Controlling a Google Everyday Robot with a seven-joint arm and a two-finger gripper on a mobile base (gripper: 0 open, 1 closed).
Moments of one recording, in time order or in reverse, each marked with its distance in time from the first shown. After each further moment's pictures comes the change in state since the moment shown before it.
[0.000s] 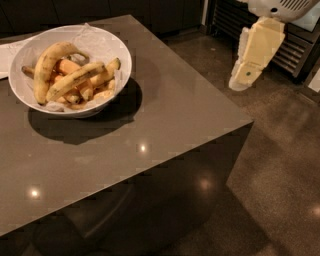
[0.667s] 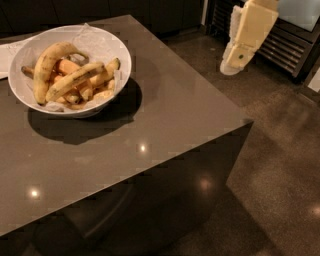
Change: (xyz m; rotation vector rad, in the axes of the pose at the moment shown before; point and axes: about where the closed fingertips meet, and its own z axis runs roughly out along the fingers) arm -0.035 -0.011 -0.020 0.038 -0.082 -0.108
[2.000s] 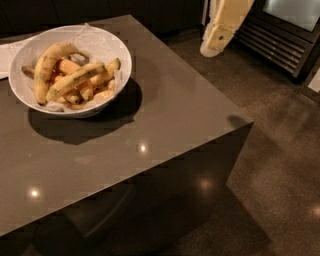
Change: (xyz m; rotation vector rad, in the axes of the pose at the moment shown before) arm -0.041 -0.024 -0.001 0.045 -0.095 -0.092
